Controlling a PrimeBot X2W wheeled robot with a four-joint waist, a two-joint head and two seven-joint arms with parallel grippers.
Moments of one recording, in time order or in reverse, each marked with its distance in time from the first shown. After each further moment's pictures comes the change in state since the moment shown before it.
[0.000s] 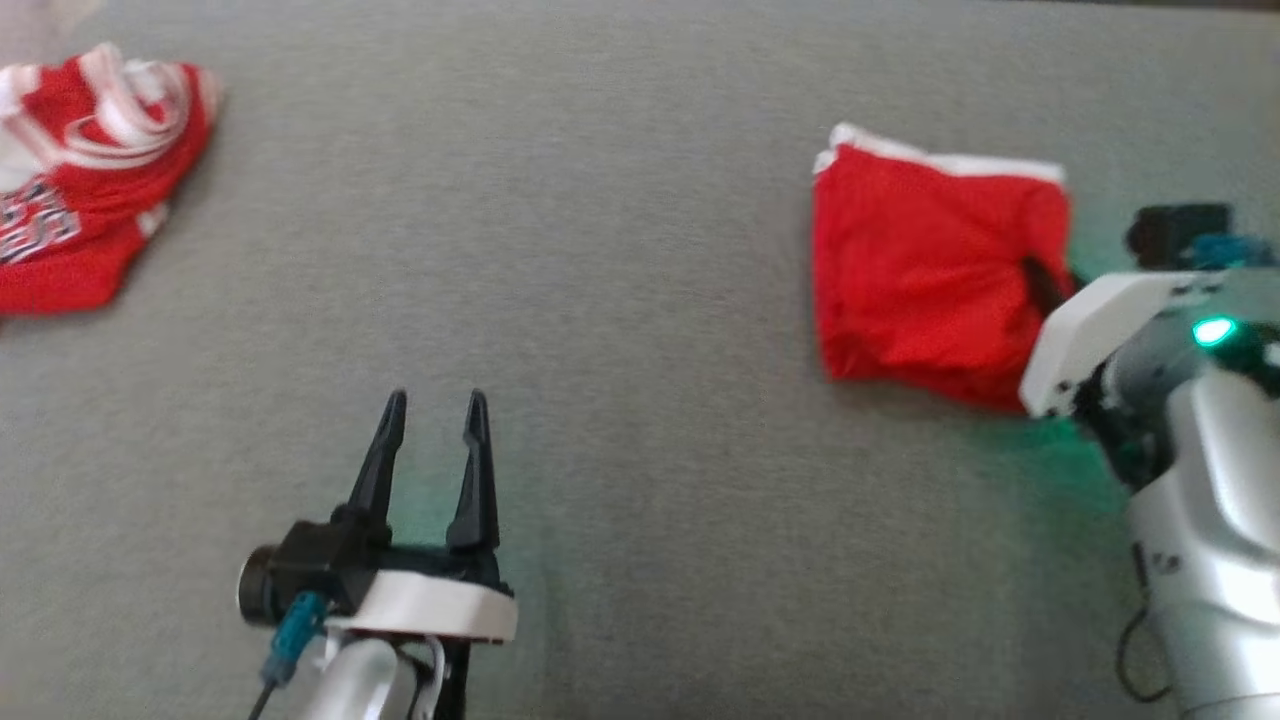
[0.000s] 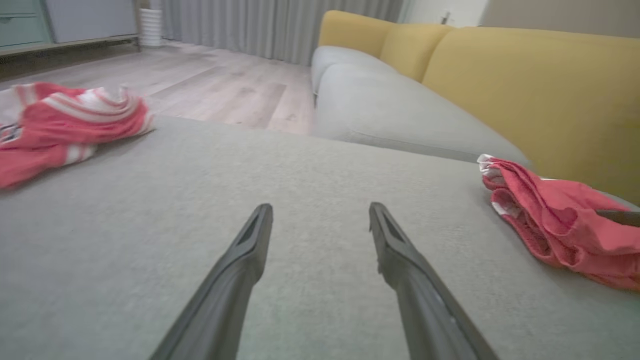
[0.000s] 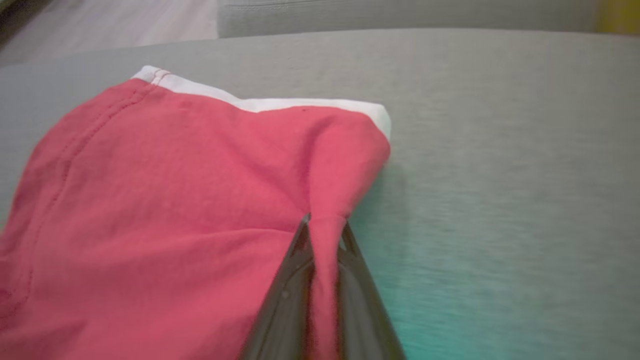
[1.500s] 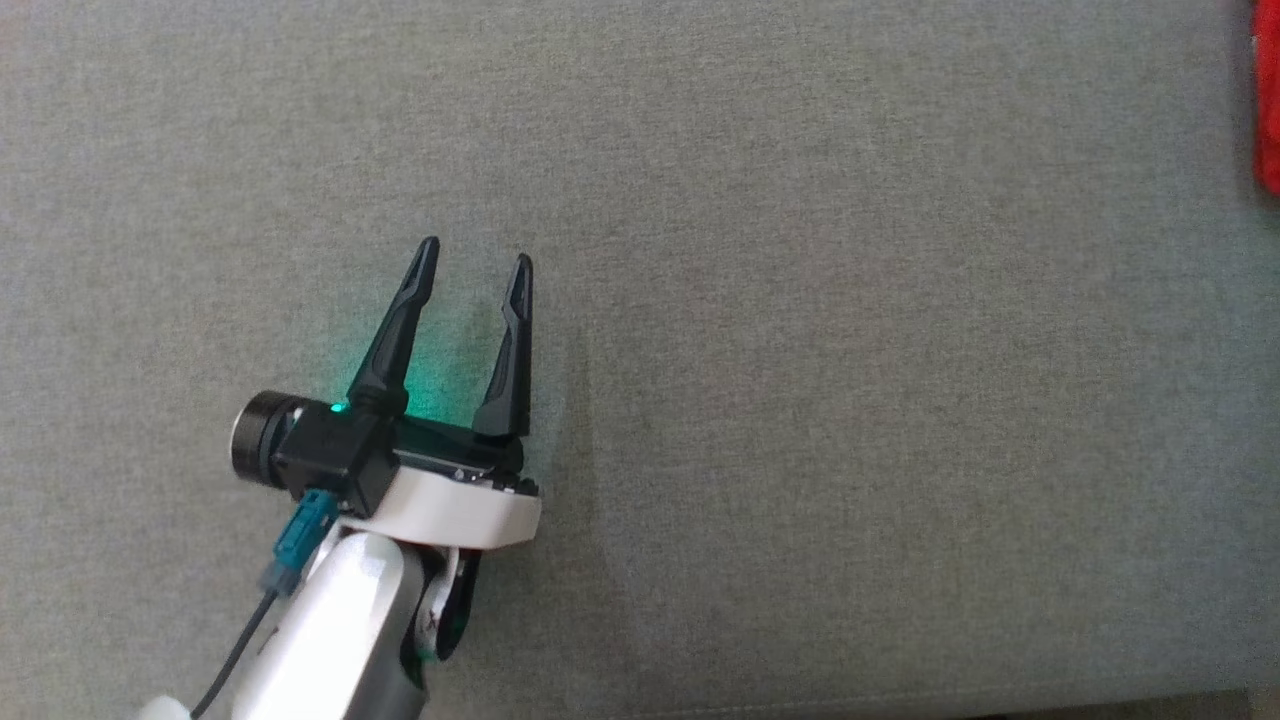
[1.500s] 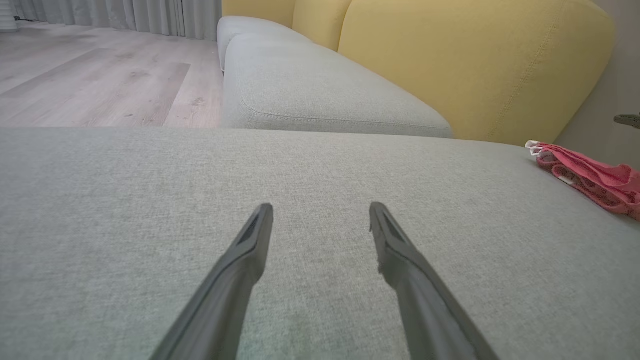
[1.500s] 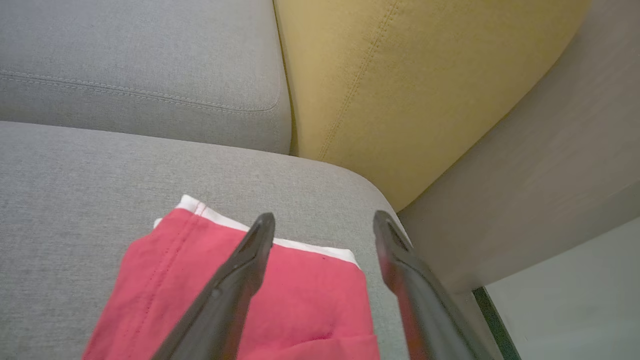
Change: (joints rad) left arm -0.176 0.045 -0.066 -0.161 0.074 0.012 0.093; right arm -0.295 -0.326 -0.186 0.017 -0.198 0.000 -0.155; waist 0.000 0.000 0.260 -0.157
